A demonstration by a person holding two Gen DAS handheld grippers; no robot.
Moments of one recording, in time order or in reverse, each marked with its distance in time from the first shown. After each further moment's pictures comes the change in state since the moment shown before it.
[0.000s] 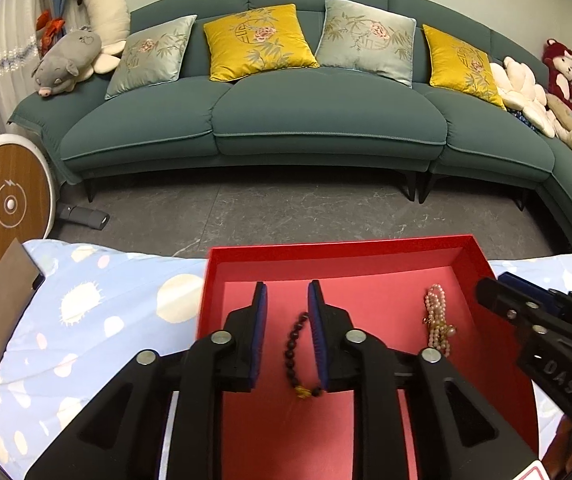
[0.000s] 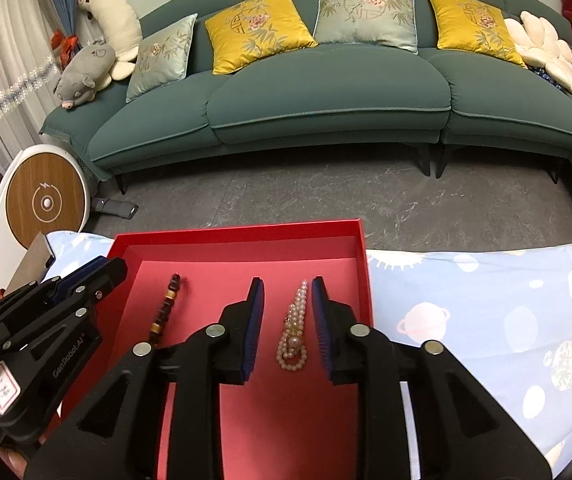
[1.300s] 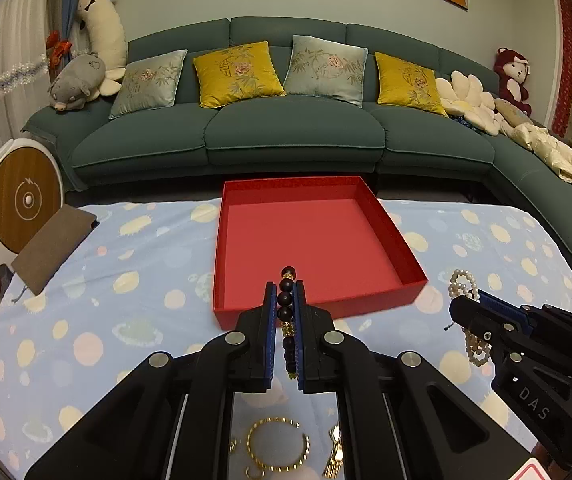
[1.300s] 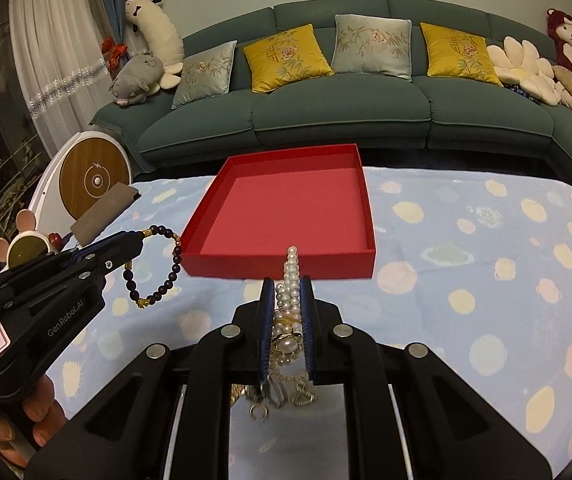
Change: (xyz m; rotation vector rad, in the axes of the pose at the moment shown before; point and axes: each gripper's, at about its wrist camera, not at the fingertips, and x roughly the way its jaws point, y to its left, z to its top) left arm -0.196 -0.009 -0.127 0.053 -0.100 -0.077; right arm -0.201 0.040 -0.160 -0.050 -0.097 0.035
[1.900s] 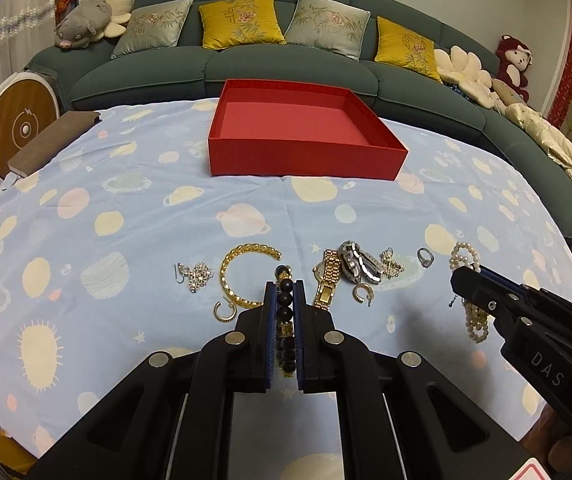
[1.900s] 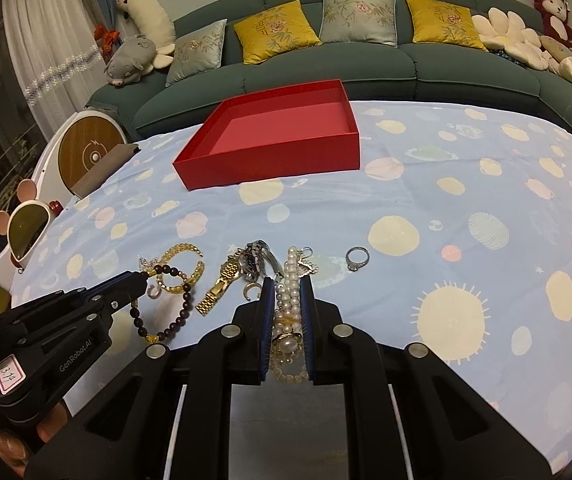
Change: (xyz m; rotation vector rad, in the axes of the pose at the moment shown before) left arm -0.039 -0.003 -0.132 -0.077 0.138 -0.067; right arm -0.031 0.001 -0.109 0.048 0.067 -0.001
